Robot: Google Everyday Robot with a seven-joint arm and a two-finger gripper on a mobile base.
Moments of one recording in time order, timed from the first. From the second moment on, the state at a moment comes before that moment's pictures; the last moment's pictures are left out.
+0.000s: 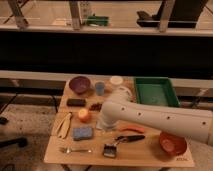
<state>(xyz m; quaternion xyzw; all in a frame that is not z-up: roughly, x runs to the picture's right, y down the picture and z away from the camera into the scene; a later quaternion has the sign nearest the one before) -0.038 0.196 0.709 -0.29 -0.16 -0.06 0.94</state>
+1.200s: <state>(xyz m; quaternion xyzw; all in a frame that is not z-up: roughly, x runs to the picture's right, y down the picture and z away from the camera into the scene) -0.330 0.211 0.720 -0.29 -0.28 -0.18 0.90</state>
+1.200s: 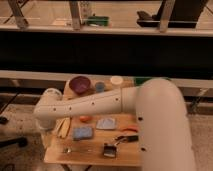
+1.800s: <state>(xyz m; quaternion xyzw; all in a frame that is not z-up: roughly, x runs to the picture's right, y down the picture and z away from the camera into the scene) -0.339 0.189 0.780 -0.29 -0.28 -0.19 0.90</state>
